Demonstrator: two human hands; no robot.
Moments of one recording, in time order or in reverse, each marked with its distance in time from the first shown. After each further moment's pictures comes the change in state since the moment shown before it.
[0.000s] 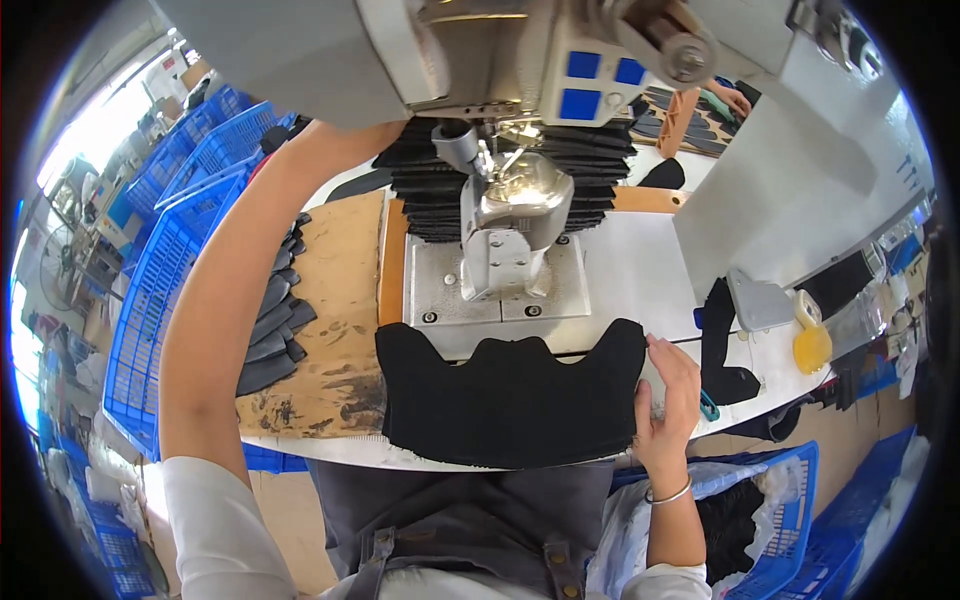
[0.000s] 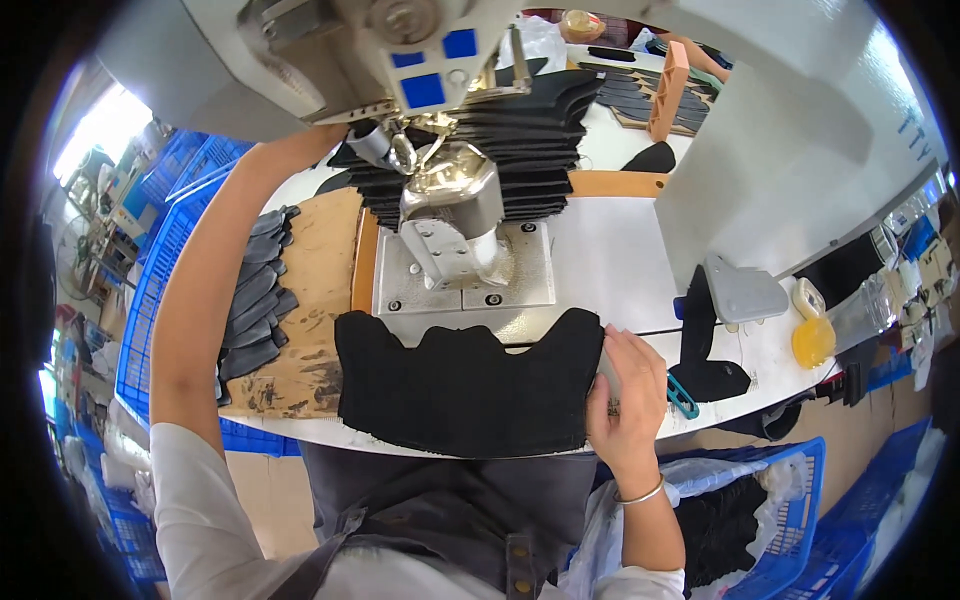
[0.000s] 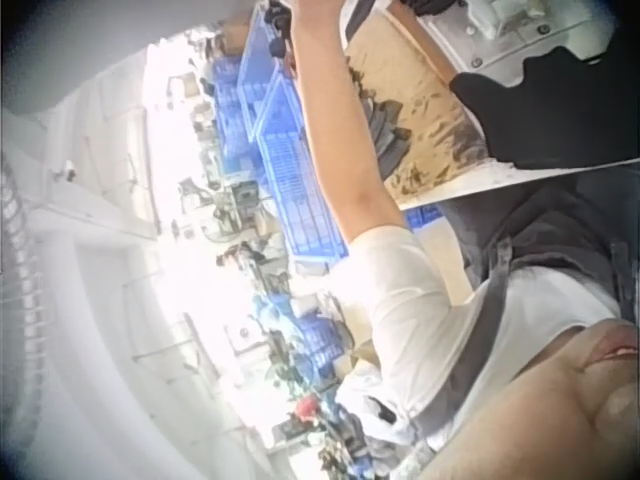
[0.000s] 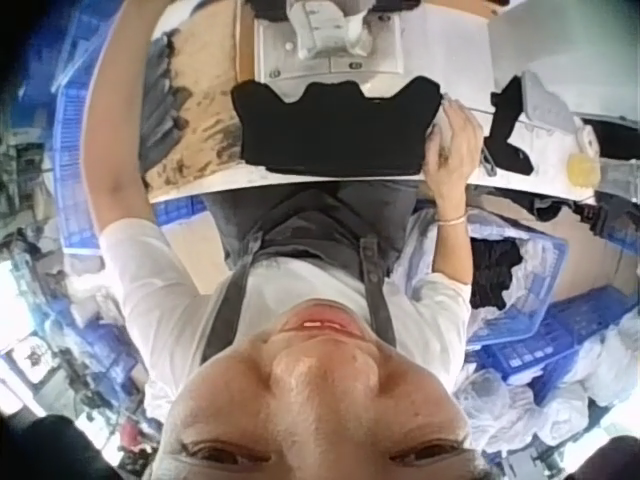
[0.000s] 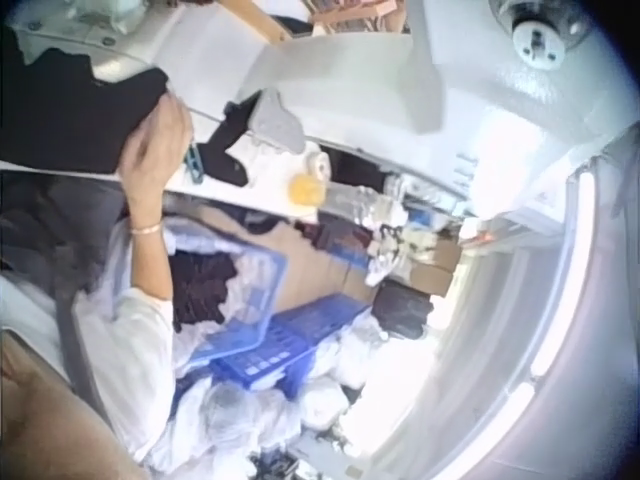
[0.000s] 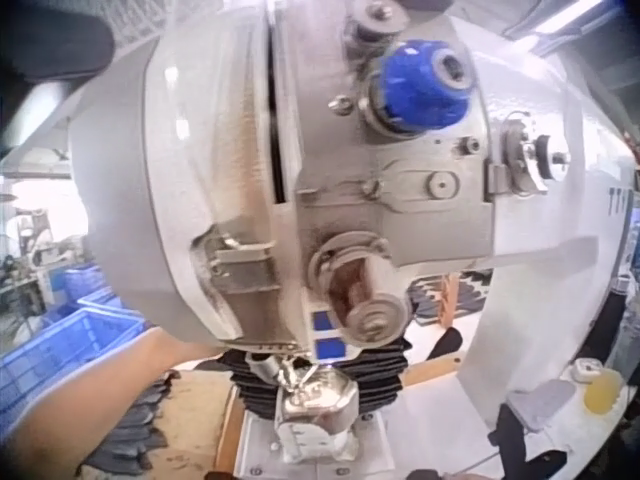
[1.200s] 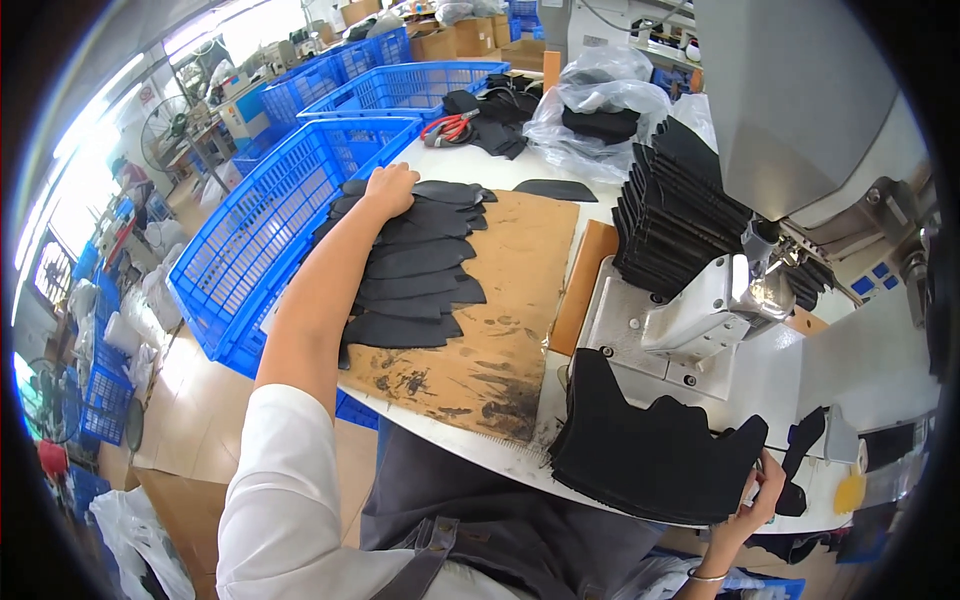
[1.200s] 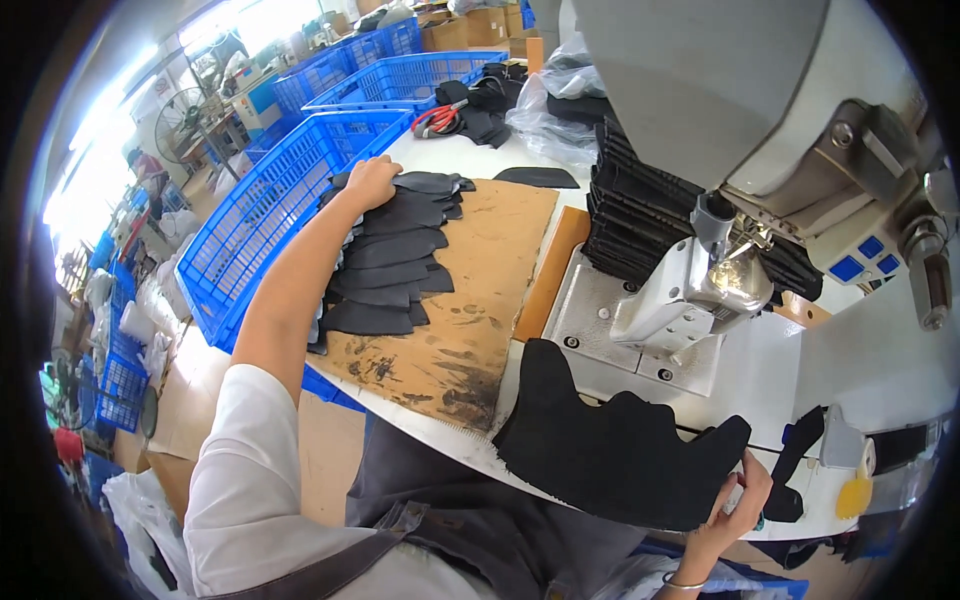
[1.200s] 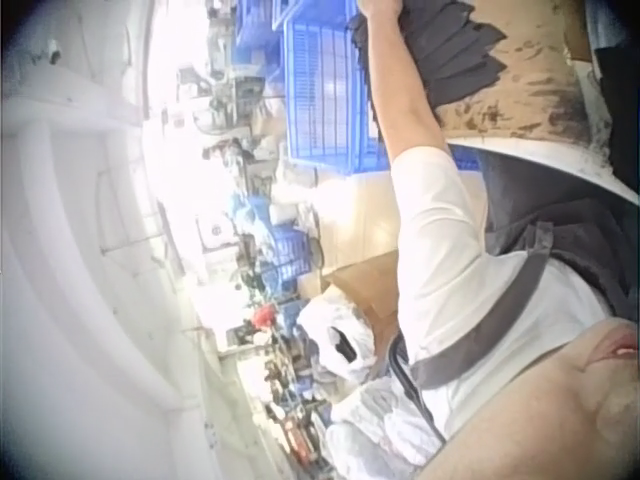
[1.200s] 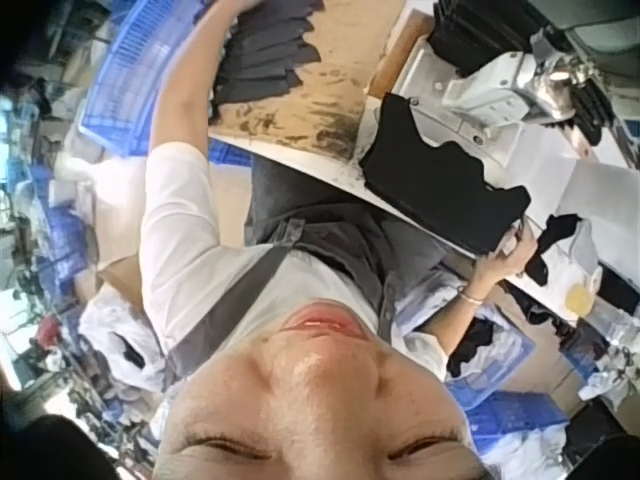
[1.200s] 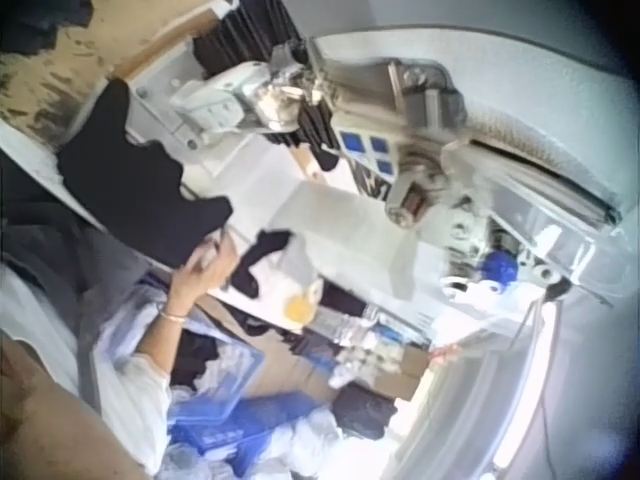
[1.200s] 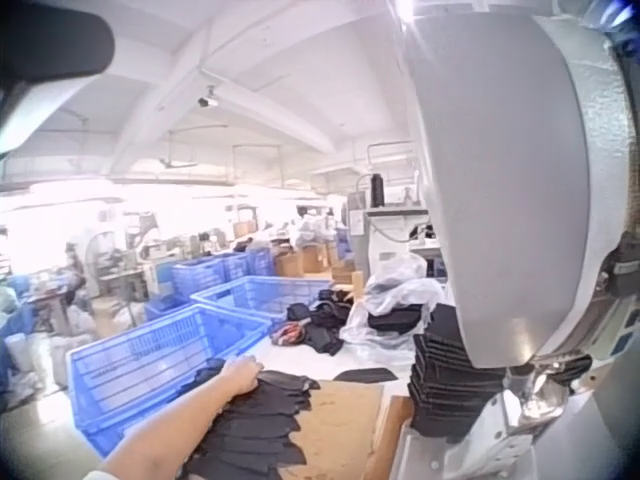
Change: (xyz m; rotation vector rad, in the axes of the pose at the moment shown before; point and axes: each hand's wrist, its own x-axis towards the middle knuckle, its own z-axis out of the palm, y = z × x) left_hand -0.289 -0.101 0.030 0.013 -0.854 -0.869; right_hand -0.017 0.002 0.006 -0.116 -0.030 0.208
